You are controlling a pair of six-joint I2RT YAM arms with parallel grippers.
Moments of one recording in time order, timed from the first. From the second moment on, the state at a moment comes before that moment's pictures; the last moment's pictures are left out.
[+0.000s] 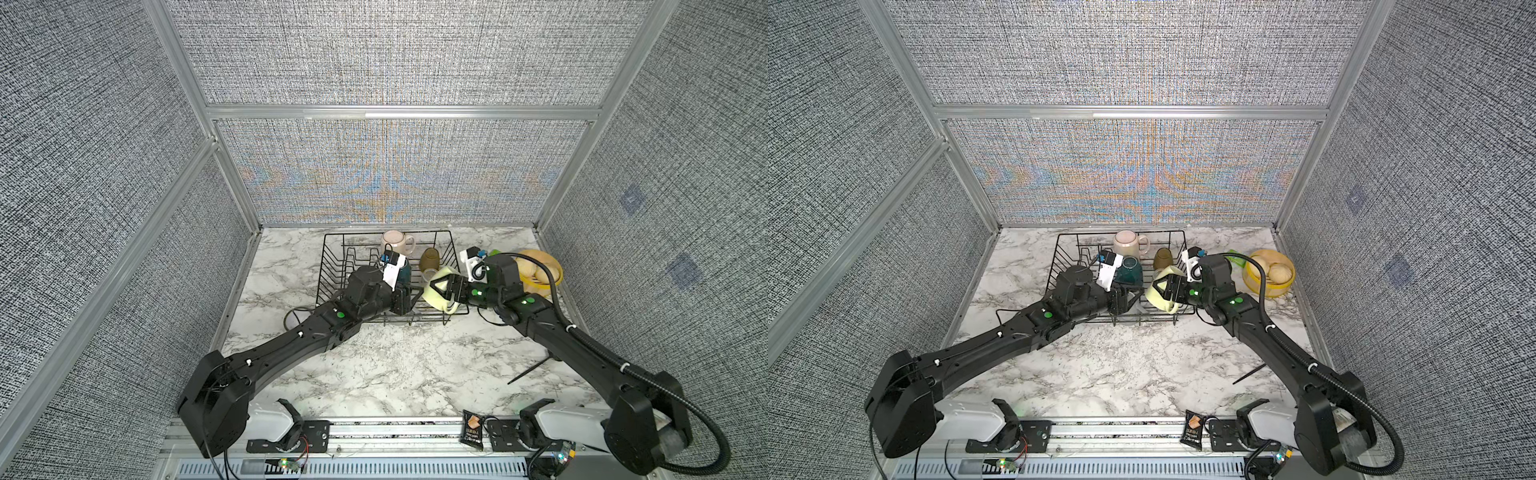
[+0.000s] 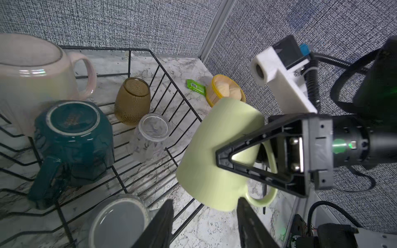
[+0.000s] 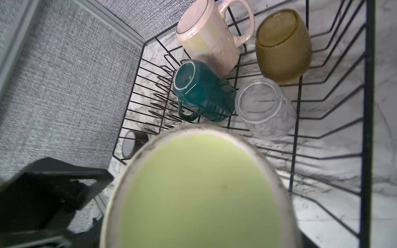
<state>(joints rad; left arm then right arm) -0.79 1.34 0.92 0.07 0.21 -0.46 0.40 1.27 0.92 -0.23 -0.38 0.51</state>
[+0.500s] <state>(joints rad) -0.78 1.20 0.93 -0.07 0.11 -0.42 0.40 1.51 1.05 -0.27 -0.41 -0.10</state>
